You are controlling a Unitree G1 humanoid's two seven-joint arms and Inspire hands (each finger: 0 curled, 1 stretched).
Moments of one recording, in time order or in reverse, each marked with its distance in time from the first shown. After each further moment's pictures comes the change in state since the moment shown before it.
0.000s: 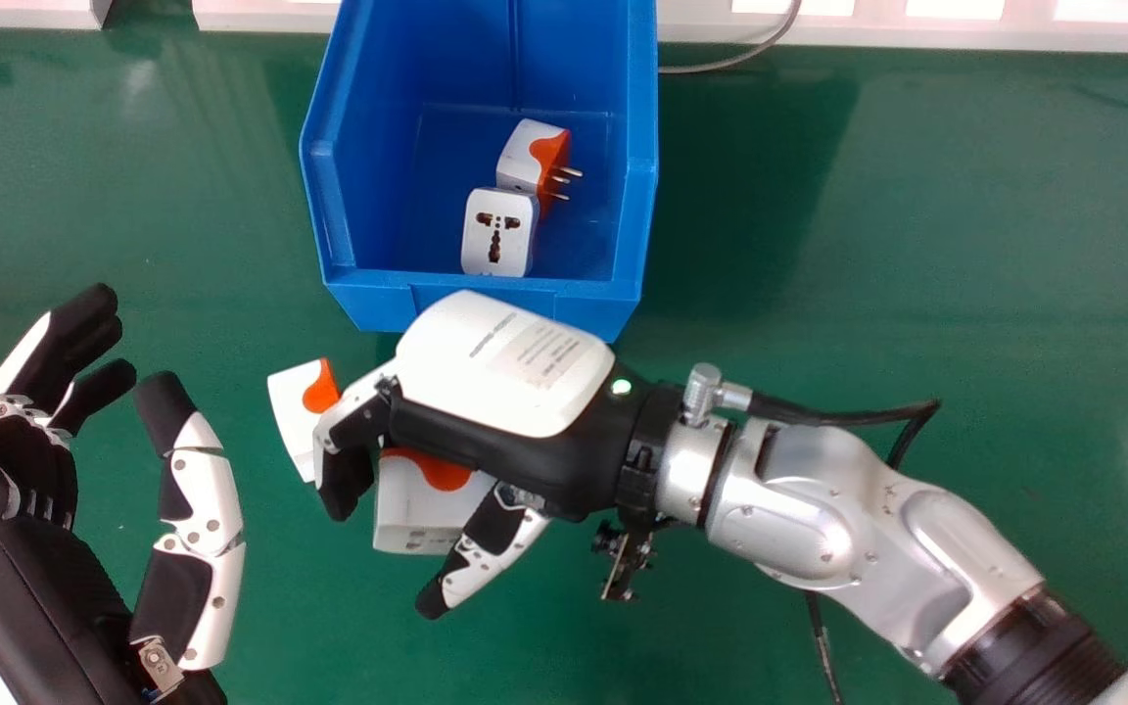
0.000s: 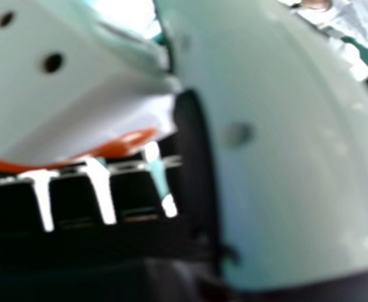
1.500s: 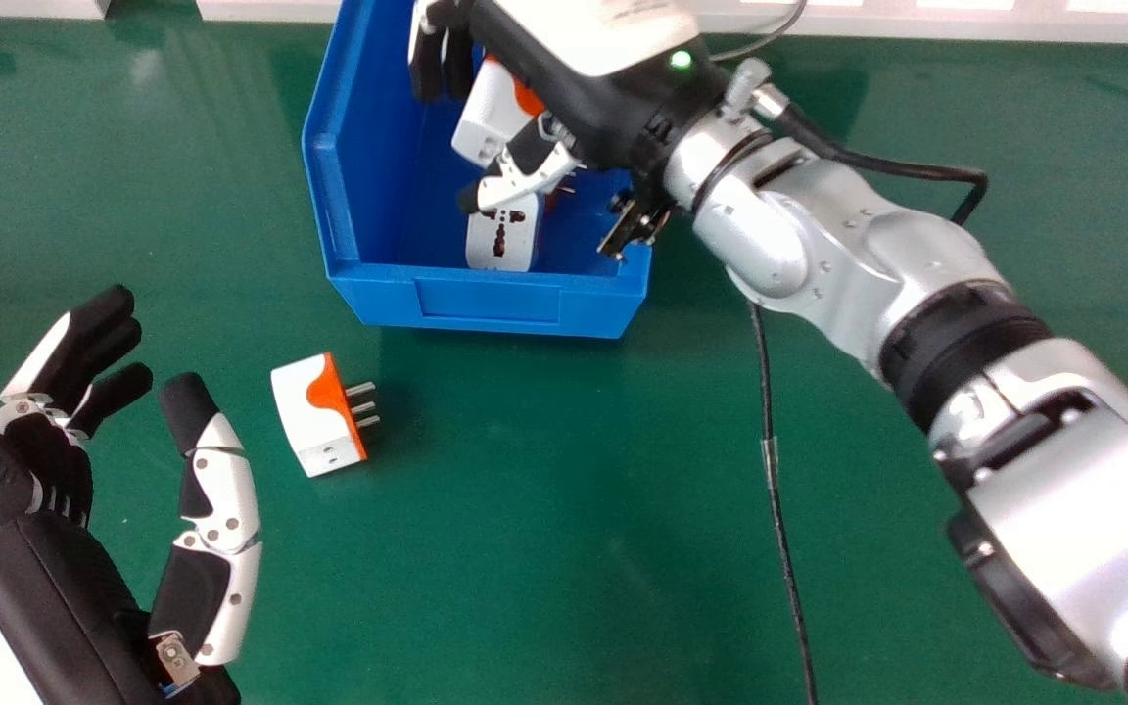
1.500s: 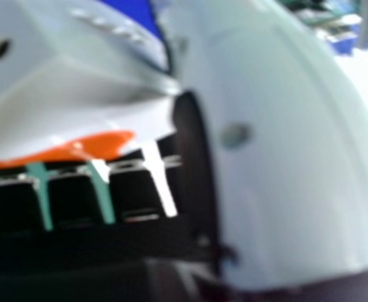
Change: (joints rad) left arm -0.013 0.001 -0.008 0.017 0.014 0.021 -0.009; right arm -0.681 0.165 -0.044 1.016 -0.187 0.085 -0.540
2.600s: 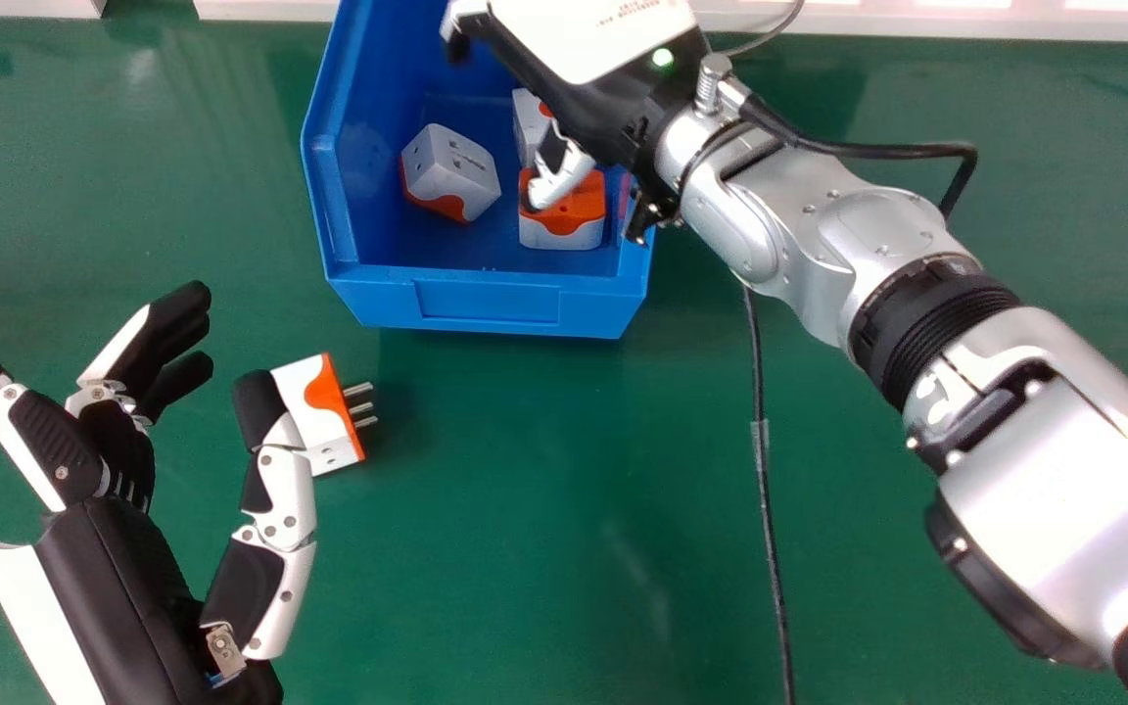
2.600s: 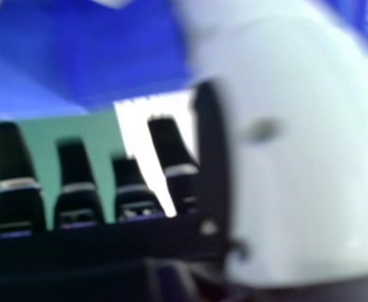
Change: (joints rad) left arm 0.013 0.012 -0.039 0.024 -0.008 -0.019 -0.041; right arm 0.011 -0.029 0.076 -0.157 -0.016 0.200 -0.018
